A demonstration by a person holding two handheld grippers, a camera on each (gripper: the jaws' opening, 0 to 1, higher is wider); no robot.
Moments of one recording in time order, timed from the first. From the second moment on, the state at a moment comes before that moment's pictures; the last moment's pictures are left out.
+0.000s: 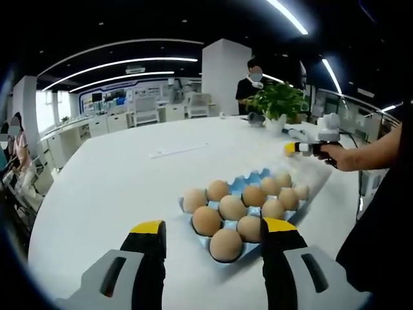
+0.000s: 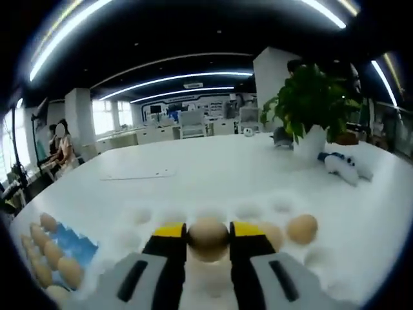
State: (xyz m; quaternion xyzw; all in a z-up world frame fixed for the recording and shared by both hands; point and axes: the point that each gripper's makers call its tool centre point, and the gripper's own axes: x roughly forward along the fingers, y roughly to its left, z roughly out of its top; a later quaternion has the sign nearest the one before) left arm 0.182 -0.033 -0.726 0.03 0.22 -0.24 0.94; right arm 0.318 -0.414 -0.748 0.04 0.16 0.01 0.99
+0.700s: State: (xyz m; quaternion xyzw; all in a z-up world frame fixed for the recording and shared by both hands) left arm 0.182 -0.036 -0.727 0.03 0.22 -0.24 0.94; right arm 0.313 -0.311 -0.723 0.06 0.13 0.15 0.98
